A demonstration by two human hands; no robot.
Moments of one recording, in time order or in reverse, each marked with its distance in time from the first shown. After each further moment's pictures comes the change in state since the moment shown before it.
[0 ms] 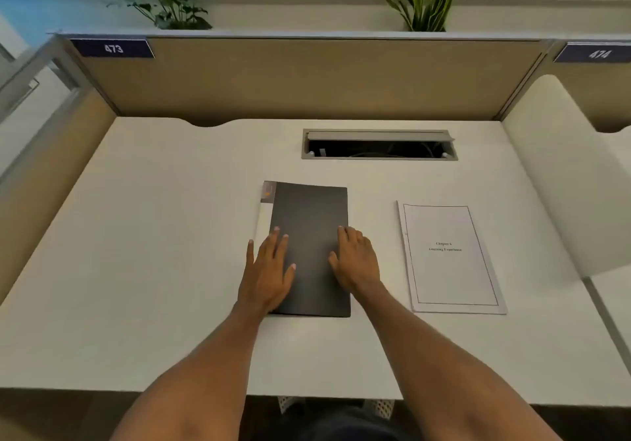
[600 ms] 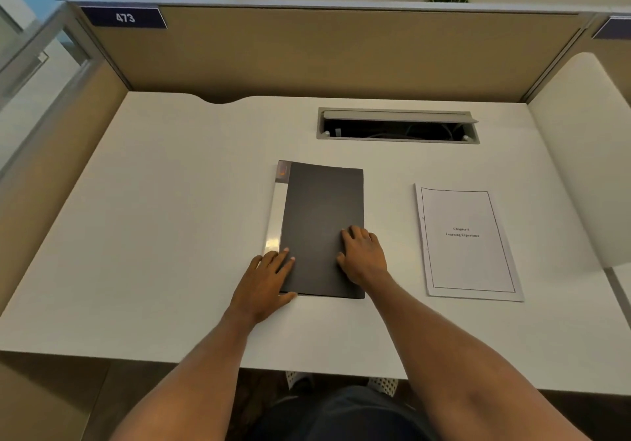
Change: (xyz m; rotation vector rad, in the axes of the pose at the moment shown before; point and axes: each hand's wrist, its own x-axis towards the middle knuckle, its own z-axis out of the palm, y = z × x) left_hand -0.055 -0.043 0.017 0.163 -0.261 0.183; right_hand -0.006 -0.002 0.035 -0.082 -0.192 -0.069
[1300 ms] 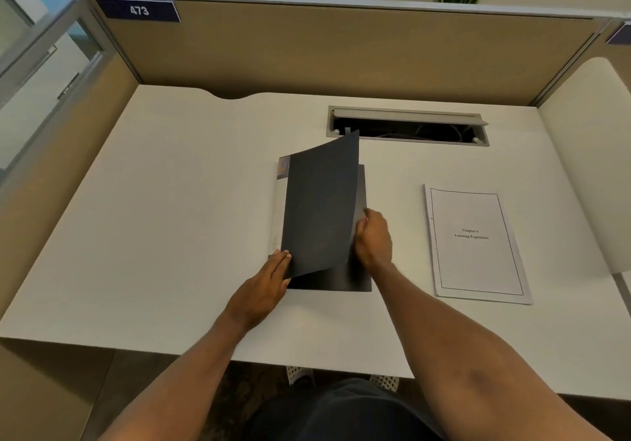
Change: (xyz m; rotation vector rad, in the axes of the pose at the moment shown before) left_hand -0.035 -0.011 0.005 -0.365 0.118 -0.018; right_hand 0.026 -0.007 -0.004 0.634 0.280 0.328
